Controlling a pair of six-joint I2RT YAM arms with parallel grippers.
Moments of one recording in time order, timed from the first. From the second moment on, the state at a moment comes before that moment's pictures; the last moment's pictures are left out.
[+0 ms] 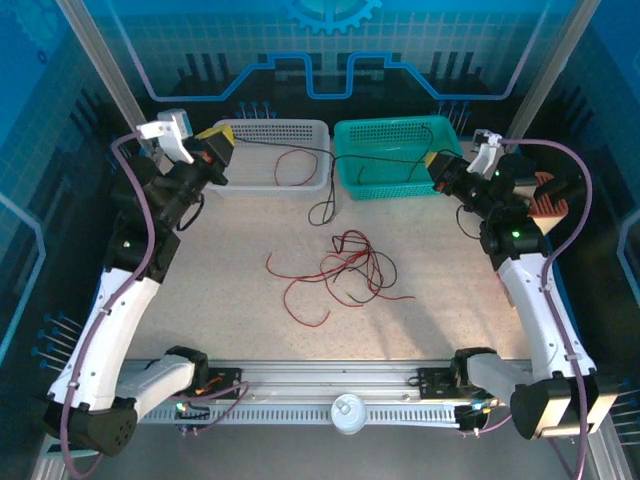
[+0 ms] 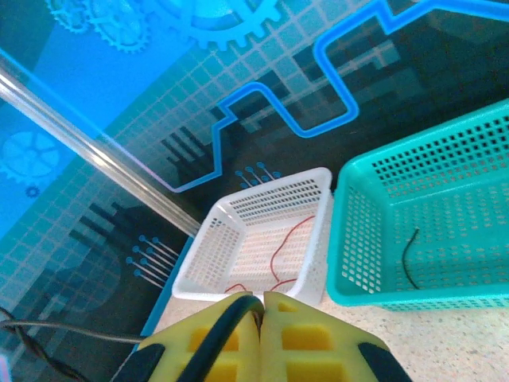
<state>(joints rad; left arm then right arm) -0.18 1.01 1.22 -0.09 0.20 -0.45 0.04 1.07 1.08 -0.18 -0.44 0.61</state>
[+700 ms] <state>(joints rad) 0.00 0.97 1.19 -0.09 0.15 -0.45 -0.19 0.98 0.95 -0.32 -0.34 0.63</state>
